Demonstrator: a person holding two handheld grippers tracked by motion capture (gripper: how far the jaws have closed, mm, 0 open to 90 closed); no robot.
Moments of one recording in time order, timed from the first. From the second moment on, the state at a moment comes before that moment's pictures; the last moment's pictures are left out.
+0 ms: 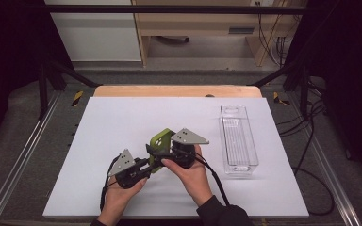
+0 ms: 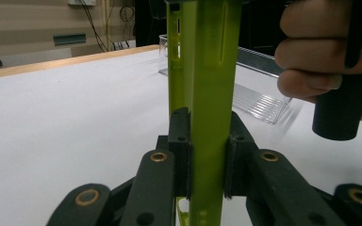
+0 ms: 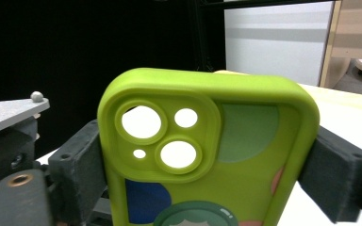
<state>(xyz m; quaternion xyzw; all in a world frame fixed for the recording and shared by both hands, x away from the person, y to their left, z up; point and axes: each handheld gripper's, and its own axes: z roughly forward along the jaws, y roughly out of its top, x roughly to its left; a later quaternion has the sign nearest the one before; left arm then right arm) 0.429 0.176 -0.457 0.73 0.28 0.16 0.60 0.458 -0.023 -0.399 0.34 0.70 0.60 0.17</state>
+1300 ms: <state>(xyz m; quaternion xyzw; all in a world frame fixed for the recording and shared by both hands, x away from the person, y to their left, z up) 0.405 0.249 -0.449 0.67 0.38 0.30 0.56 0.503 -0.058 -0.359 0.35 0.74 0.52 0.24</state>
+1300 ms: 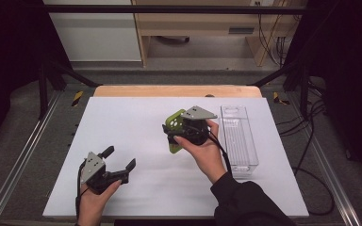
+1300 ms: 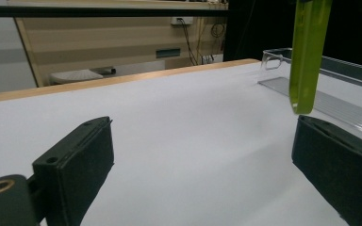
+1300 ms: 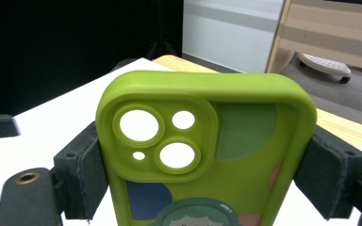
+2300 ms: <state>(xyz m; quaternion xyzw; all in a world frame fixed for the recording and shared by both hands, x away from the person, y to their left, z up) 0.399 0.275 -0.454 0.66 0.40 0.32 0.55 0.542 -0.123 -0.304 0.41 0.69 0.53 0.28</state>
